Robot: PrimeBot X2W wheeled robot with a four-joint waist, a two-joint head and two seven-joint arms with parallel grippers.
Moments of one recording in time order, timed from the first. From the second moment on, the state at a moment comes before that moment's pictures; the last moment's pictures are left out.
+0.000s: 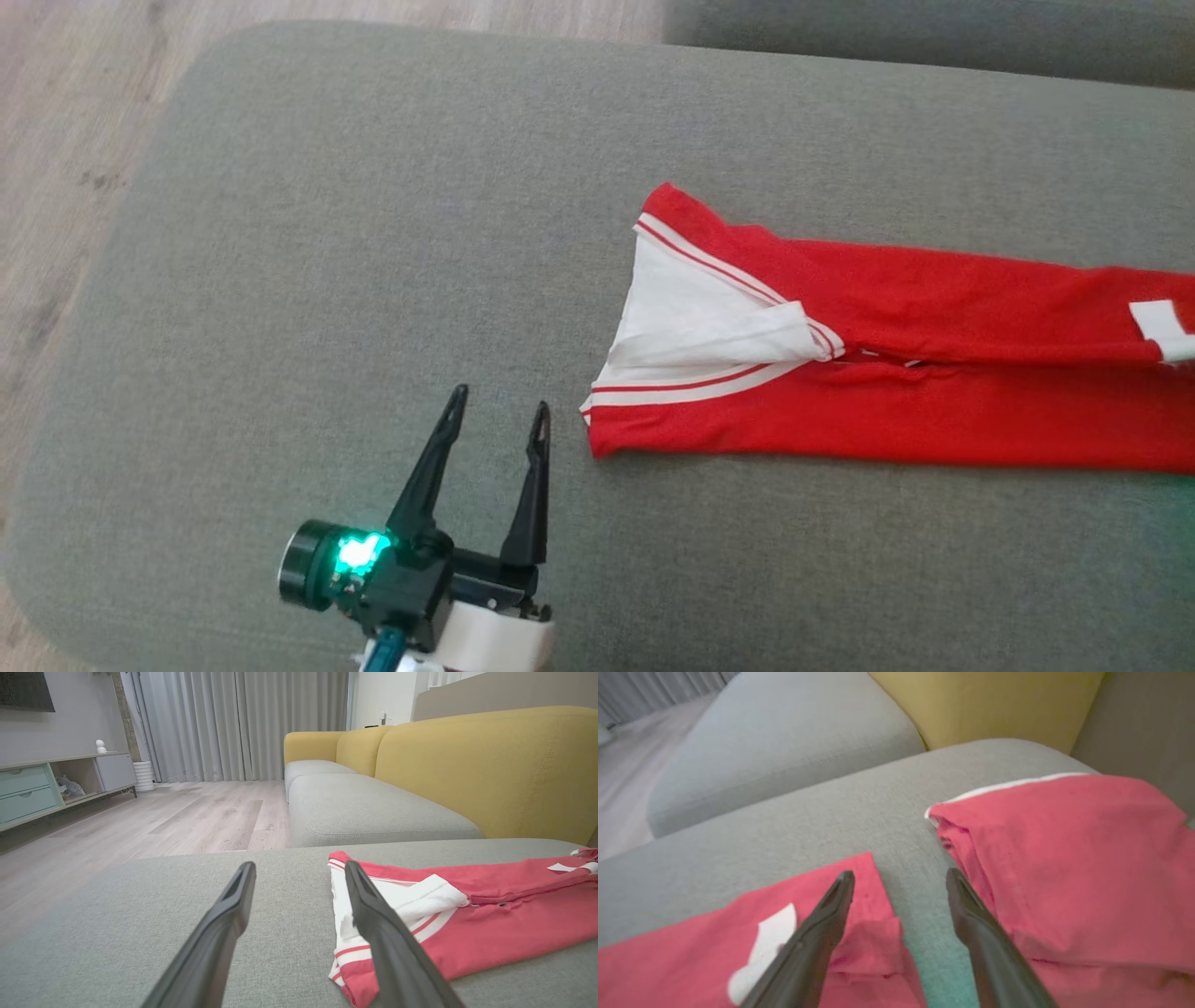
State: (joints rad) left arm -0.10 0.22 -0.65 0.01 -0.29 0.33 -0.25; right arm -0.41 -0.29 -0.50 0.71 0.19 0.13 0.08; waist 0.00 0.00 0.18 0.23
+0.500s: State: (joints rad) left arm -0.09 0.13 -0.56 0.03 -0.19 0.24 -0.25; right arm -0.37 -0.26 -0.49 0.78 0.21 0.13 0.11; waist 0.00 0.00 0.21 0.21
